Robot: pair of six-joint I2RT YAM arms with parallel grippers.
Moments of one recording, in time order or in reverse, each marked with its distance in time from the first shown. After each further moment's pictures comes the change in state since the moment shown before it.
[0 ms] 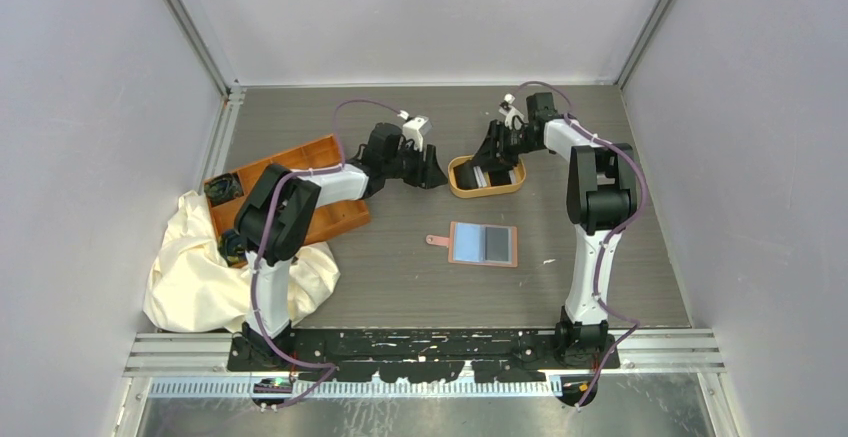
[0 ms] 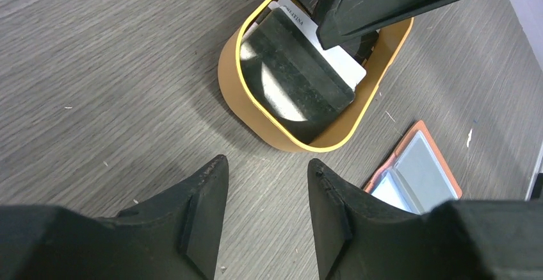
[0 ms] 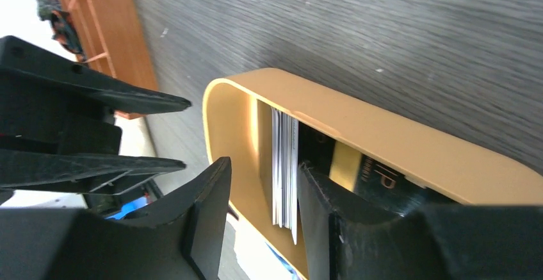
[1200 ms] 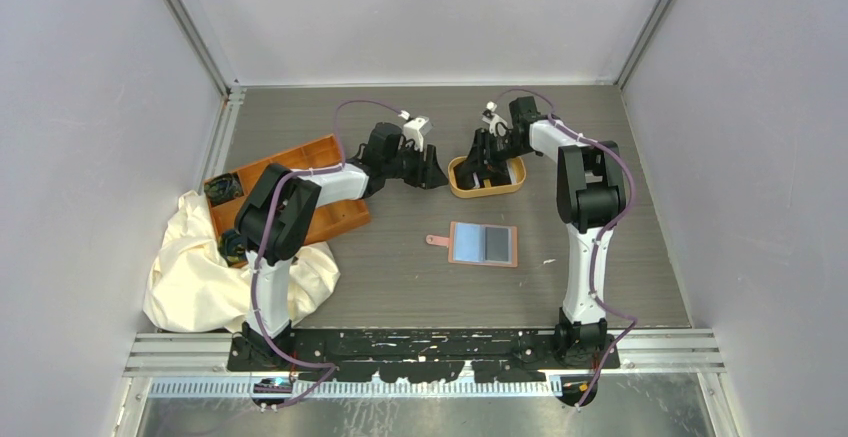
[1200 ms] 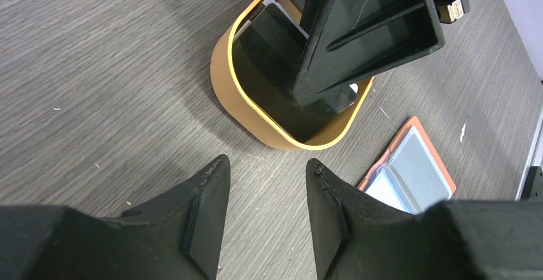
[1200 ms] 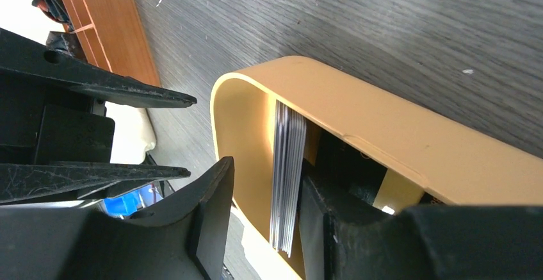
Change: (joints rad) left arm 0.000 0.006 0.007 -0.007 0.026 -0.001; right arm 0.071 0.042 0.027 -0.055 -0.028 -0.006
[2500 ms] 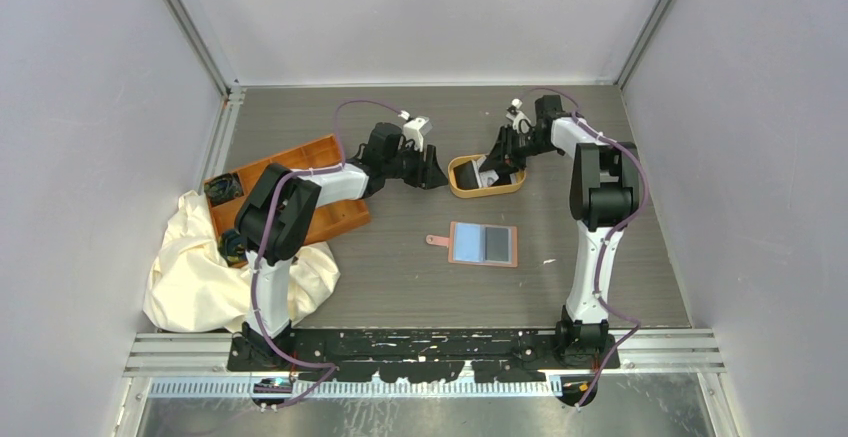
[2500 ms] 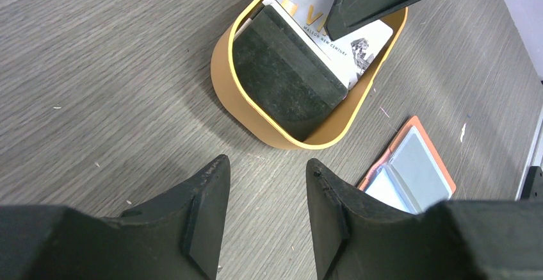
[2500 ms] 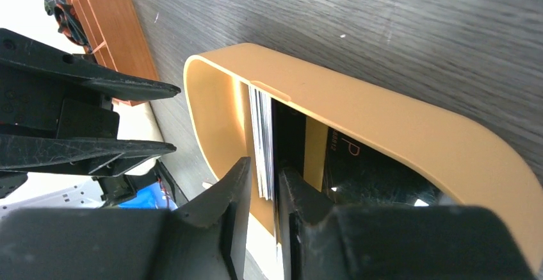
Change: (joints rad) left arm 0.002 0.000 0.000 -0.002 0.000 0.000; right arm -0.116 -0.005 0.010 -0.052 -0.037 -0.022
